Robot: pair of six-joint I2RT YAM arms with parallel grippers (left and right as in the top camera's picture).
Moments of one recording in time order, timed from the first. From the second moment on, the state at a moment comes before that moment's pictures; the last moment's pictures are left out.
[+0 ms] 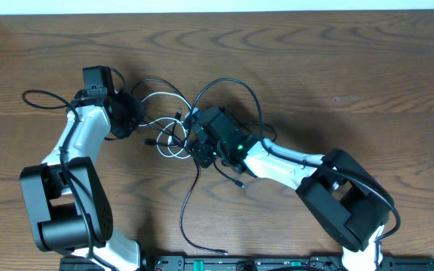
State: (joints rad) left arm 0.16 1.77 1.12 -0.55 0.24 -0.72; right arm 0.83 2.00 1.15 0.02 -0.22 0.17
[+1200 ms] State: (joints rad) left arm 0.16 1.77 1.12 -0.55 0.24 -0.72; right arm 0.87 2.06 1.15 0.10 -0.24 0.07
